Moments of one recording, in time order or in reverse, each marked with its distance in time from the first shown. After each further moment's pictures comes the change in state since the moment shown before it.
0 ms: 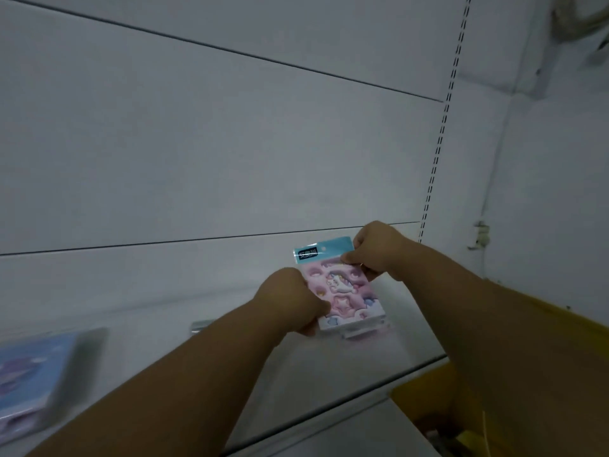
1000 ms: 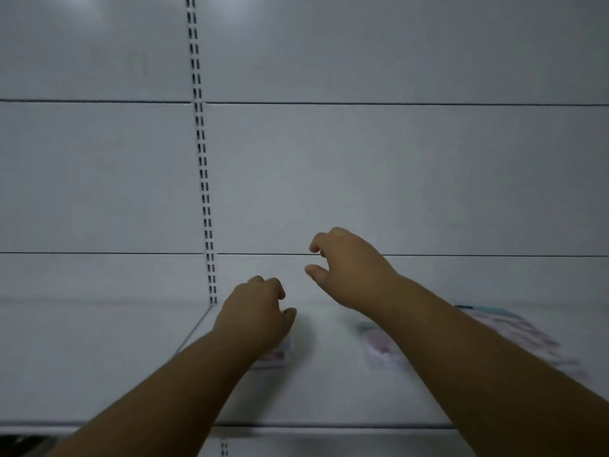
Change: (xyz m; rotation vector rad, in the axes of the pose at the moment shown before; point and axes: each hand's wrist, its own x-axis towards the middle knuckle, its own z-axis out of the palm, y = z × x) left_hand -0.133 -0.151 -0.165 0.606 0.622 -0.130; right_hand -0.138 -0.193 0.130 -0.178 0.087 -0.924
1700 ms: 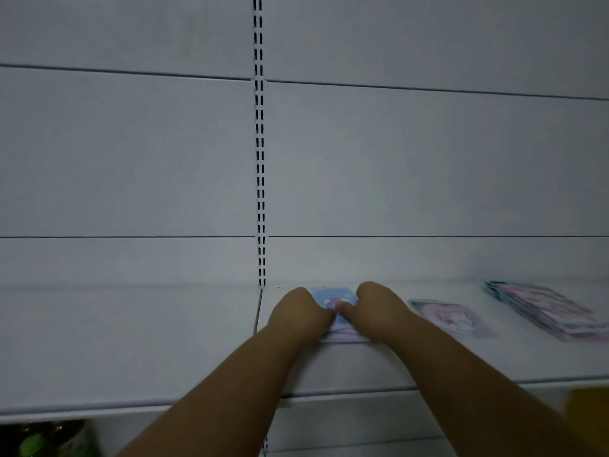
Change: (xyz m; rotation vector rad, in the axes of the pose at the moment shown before) left_hand -0.011 -0.072 -0.012 -0.435 -0.328 -0.108; right_hand -0.018 -0.077 0.097 0.074 -0.253 0.571
